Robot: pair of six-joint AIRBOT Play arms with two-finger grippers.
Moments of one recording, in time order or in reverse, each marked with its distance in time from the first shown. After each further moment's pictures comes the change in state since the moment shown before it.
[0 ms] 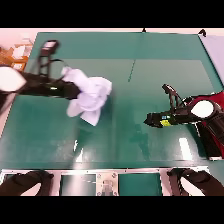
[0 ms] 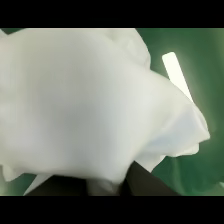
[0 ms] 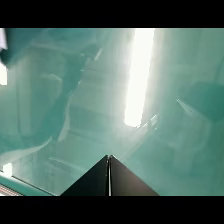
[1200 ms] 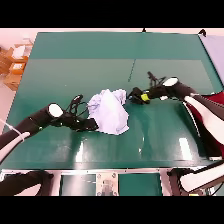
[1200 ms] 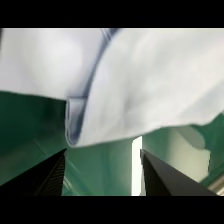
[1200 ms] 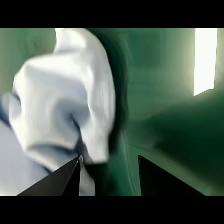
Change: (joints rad) left arm -0.020 -0.188 -0.472 -0.352 0.209 0.083; right arm -0.058 -0.813 0.487 0.399 -0.180 -0.244
